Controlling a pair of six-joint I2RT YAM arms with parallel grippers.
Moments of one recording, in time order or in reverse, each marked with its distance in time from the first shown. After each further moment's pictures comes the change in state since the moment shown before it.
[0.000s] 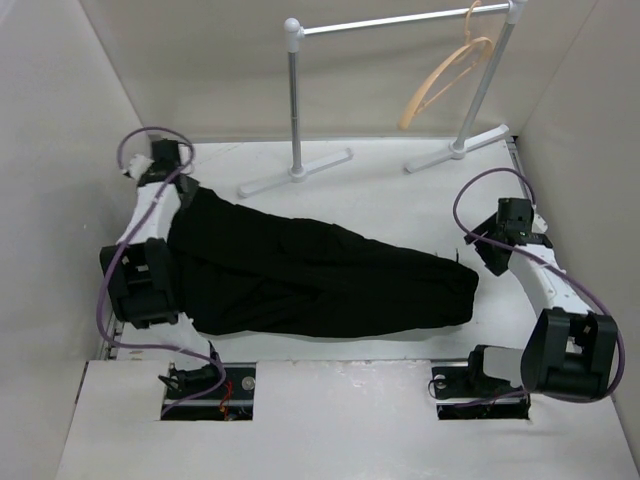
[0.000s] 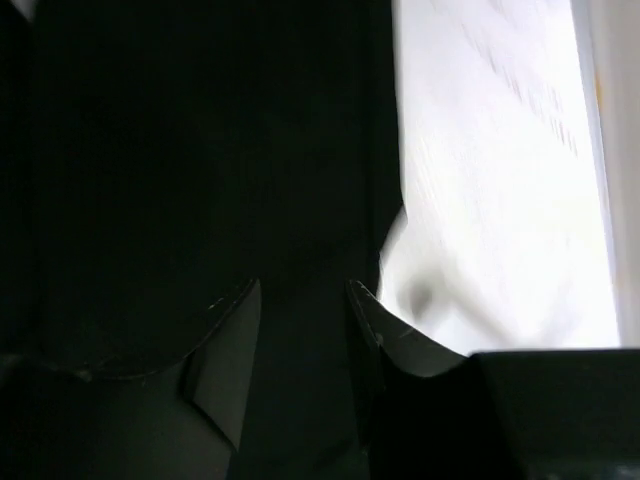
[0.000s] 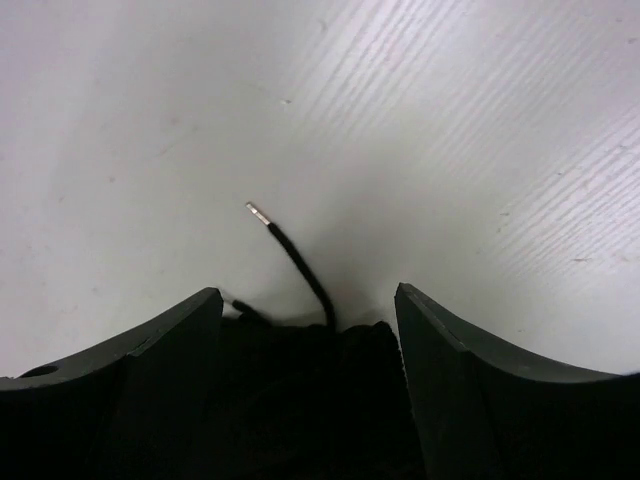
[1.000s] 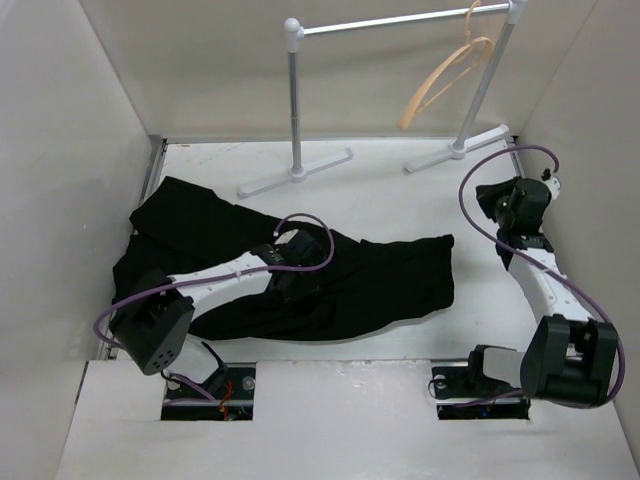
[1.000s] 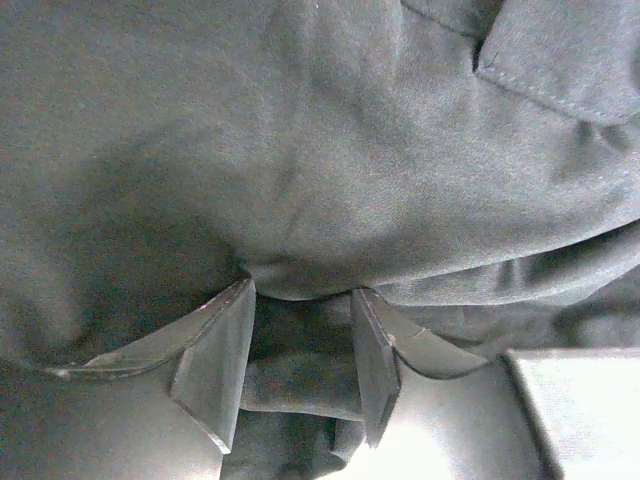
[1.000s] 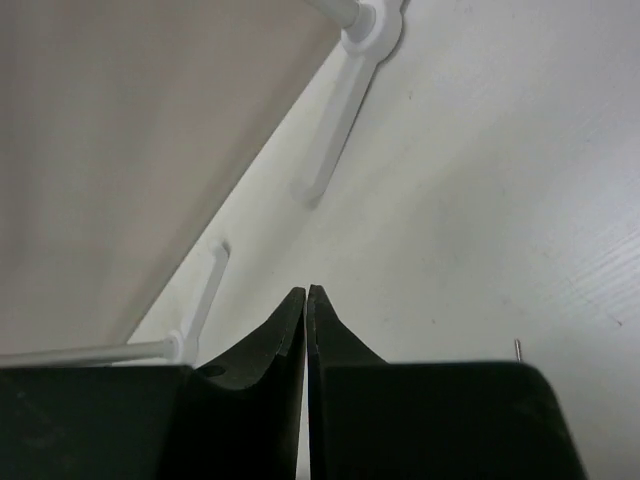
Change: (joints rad) left arm -0.977 -0.271 -0.556 -0.001 0.163 -0.068; right arm -0.006 -0.055 -0.023 0.624 -0.153 0.085
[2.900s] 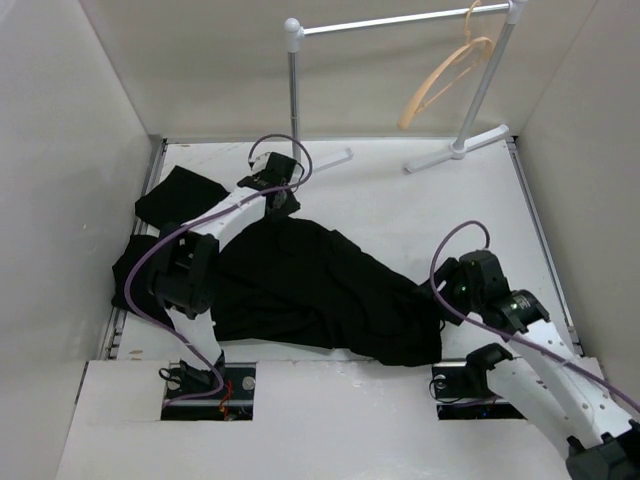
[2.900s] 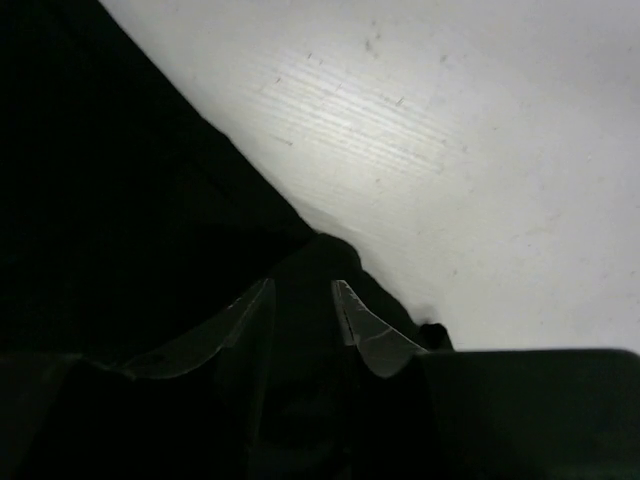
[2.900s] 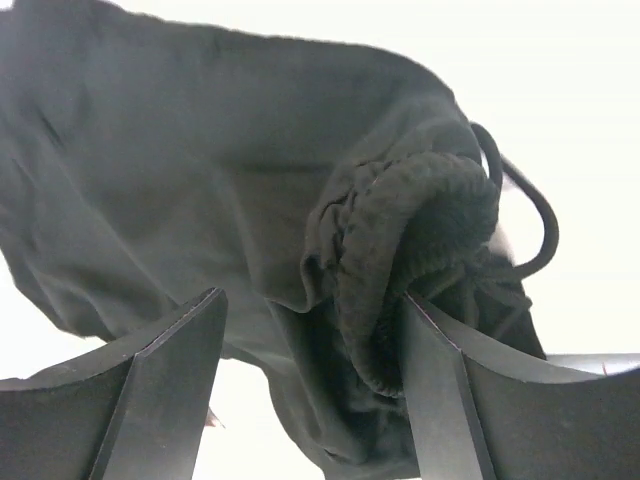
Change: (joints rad) left arm 0.373 0.374 0.557 0.045 -0.123 0.214; right arm 0.583 -0.554 -0.237 -0.916 -0.045 0.250
